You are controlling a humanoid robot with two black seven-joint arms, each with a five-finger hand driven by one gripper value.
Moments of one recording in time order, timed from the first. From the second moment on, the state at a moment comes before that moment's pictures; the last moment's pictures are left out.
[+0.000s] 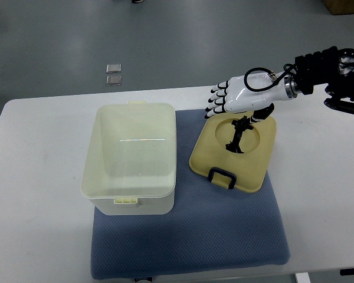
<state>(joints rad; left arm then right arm) 0.01 0.00 -0.02 -0.17 0.02 -0.09 0.04 1.54 -0.44 -0.62 0.93 -1.62 -0.36 0.61</state>
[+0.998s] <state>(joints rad) 0.01 0.00 -0.02 -0.17 0.02 -0.09 0.04 1.26 -0.45 -0.03 0.82 -0.39 0.24 0.41</state>
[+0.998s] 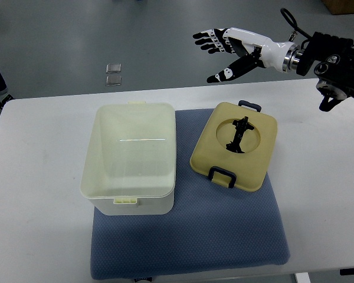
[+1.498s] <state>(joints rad) 0.01 0.00 -0.02 -0.17 0.02 -0.09 0.04 1.15 -0.38 0.19 0.72 0.22 0.23 0.05</state>
